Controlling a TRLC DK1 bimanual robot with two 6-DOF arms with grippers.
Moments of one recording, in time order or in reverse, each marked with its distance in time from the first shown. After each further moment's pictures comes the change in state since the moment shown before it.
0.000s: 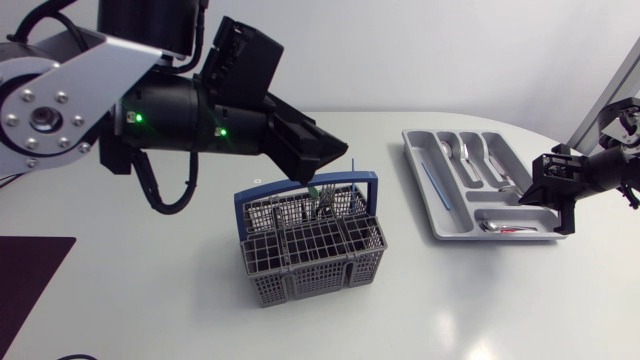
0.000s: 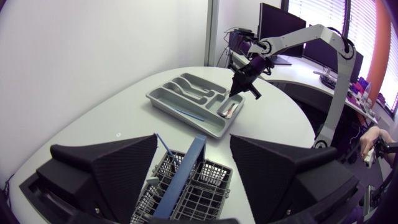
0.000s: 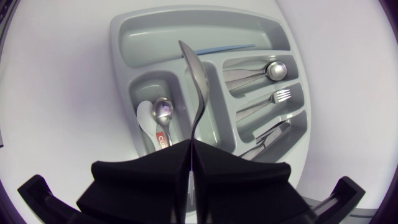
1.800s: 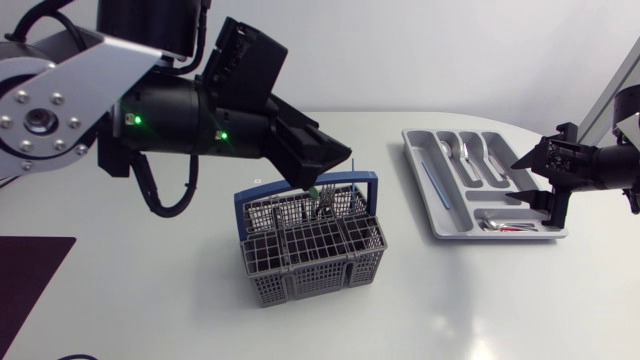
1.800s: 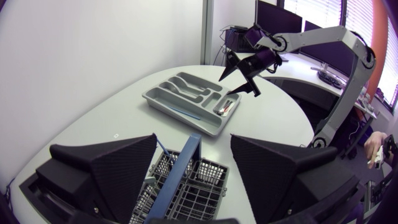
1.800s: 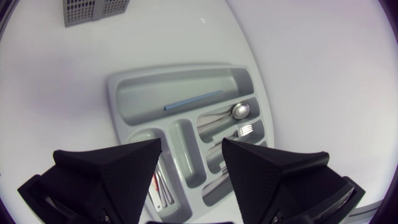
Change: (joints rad) left arm -0.018 -0.006 0.000 -0.020 0.000 0.023; right arm 0.088 -0.291 -0.215 0.177 -0.130 0.134
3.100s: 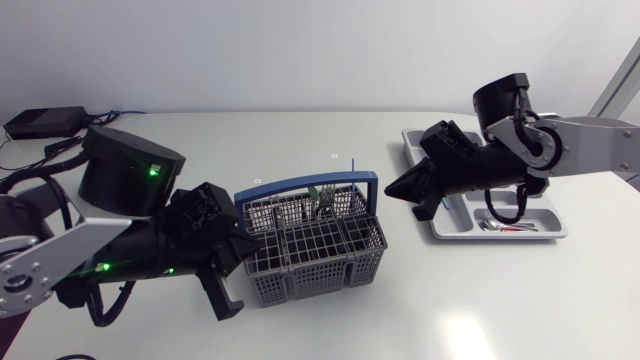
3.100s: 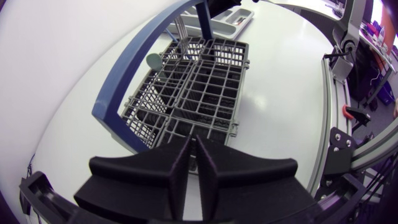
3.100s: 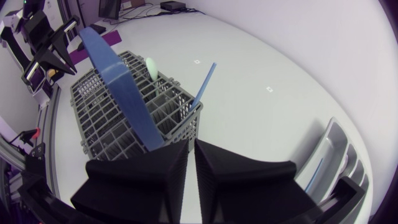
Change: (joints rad) left arm 0.042 -0.238 -0.473 -0.063 -0.179 0.230; right arm 0.531 0.043 -0.025 0.099 -0.167 0.941
